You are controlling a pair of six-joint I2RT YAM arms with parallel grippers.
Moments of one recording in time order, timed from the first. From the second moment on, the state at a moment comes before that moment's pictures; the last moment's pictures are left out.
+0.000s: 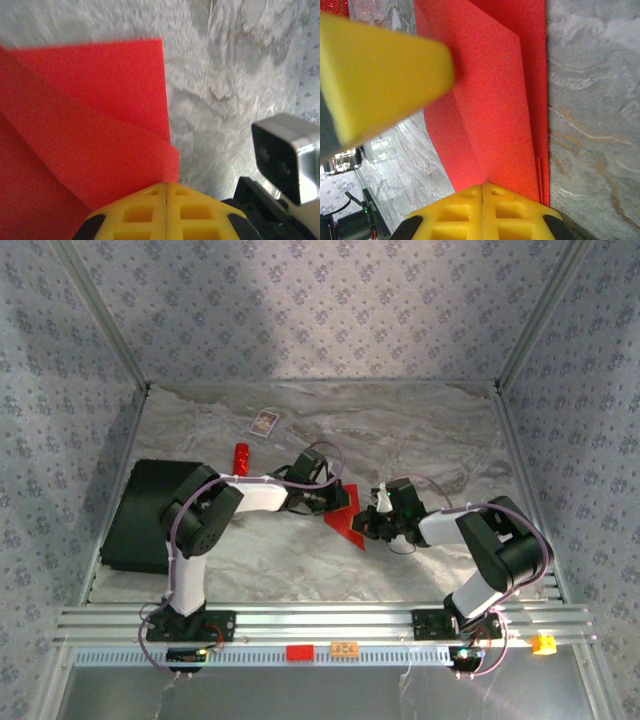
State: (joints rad) left arm -0.75 1.97 1.07 0.09 0.51 -0.93; right arm 0.46 1.59 0.46 0.29 -0.58 0.80
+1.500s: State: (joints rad) left arm -0.62 2.09 1.26 -0.11 0.52 -0.89; right arm 0.46 1.60 0.46 0.30 -0.60 0.78
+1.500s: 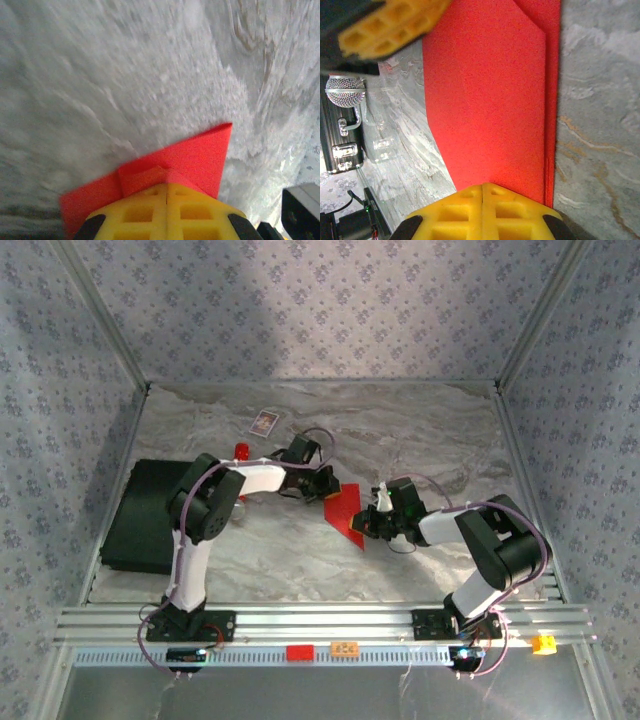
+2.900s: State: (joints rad) left arm -0.68 2.06 1.18 0.00 0.52 -0.85; right arm 0.42 1.58 0.49 0.15 -0.66 0.71
